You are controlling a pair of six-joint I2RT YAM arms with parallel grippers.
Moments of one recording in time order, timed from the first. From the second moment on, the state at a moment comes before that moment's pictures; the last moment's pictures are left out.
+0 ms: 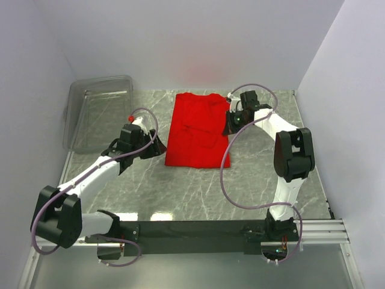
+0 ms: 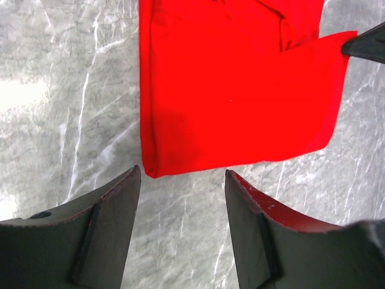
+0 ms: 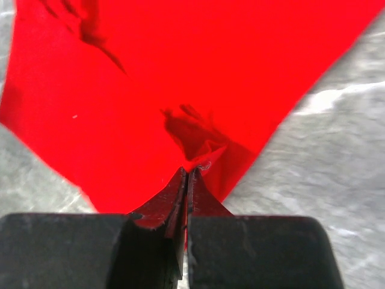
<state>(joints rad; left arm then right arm) -0.37 1.24 0.73 -0.13 0.16 -0.59 0.18 1.94 1.44 -0.55 -0.48 -0.01</state>
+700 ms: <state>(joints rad) -0.37 1.81 1.19 -0.06 0.15 -0.53 0.18 1.97 1.42 -0.50 -0.36 -0.01</state>
